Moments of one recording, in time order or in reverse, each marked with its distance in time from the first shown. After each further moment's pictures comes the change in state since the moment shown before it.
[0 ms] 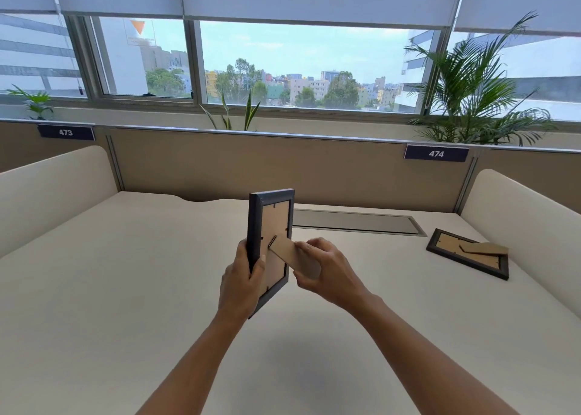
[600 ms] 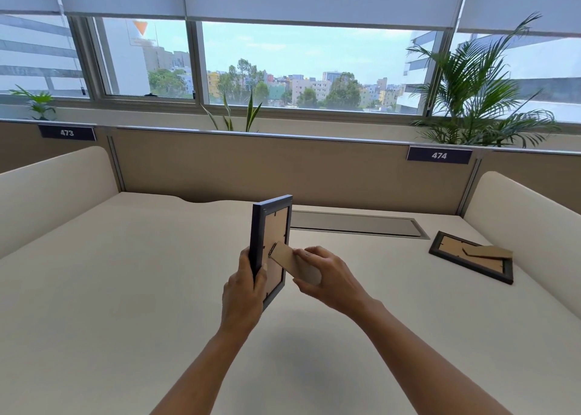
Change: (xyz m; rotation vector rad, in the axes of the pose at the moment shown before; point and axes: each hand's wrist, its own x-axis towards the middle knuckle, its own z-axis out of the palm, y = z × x) left_hand -0.006 -0.005 0.009 0.114 0.052 0.019; right_hand 0.001 0.006 0.004 -0.023 -0.072 0.003
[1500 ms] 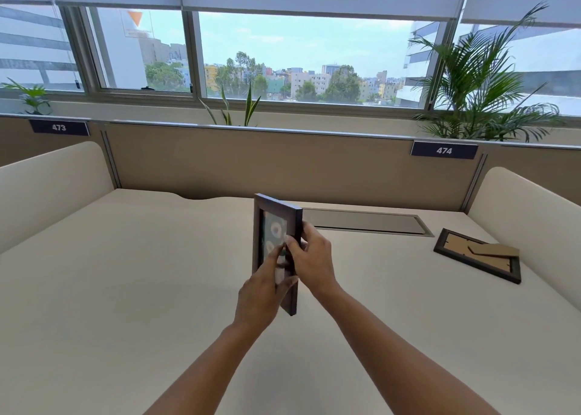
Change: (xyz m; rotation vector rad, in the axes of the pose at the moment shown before) left_hand 0.019 -0.023 0.034 0.158 -0.206 0.114; right_hand 0.048 -0.033 0.021 0.544 0.344 0.351
